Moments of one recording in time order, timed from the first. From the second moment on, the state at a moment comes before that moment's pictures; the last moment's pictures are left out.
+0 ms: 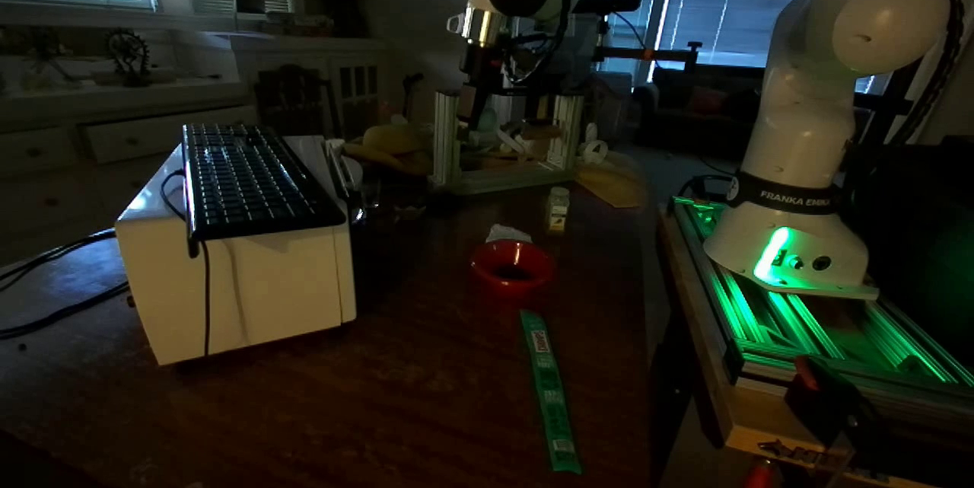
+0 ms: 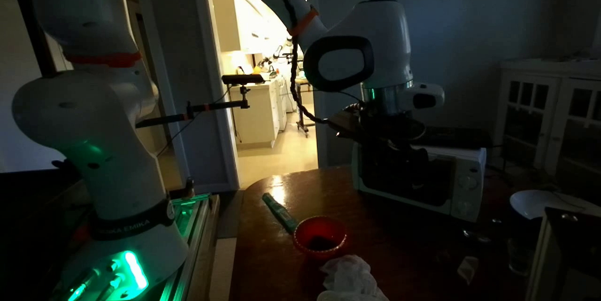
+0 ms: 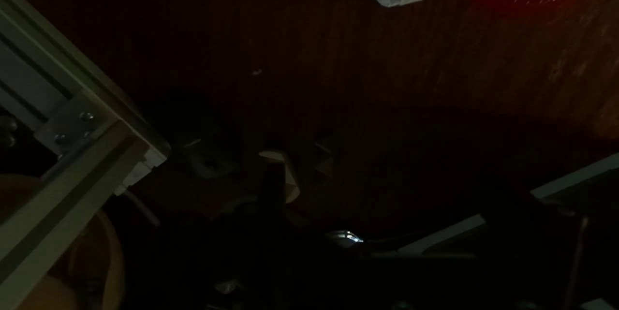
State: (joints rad) arm -0.05 0.07 -0.12 -2.47 0.11 2.70 -0.39
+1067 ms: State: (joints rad) arm -0.16 0.59 0.01 -2.12 0.10 2.88 -0.36
